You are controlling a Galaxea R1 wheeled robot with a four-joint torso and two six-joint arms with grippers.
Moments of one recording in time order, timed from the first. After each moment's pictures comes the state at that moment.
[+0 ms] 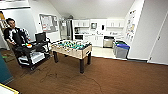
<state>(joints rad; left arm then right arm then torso) 1.52 2.90 -2.80 0.90 -0.22 -0.89 -1.63 2.85 -2.50 -0.14 0.21 0.06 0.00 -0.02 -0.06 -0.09</state>
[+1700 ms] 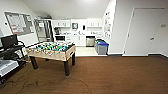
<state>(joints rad) 1.52 2.89 -2.80 0.90 -0.23 -0.89 -1.62 2.85 -2.50 -0.14 0.21 0.06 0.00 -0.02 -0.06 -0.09</state>
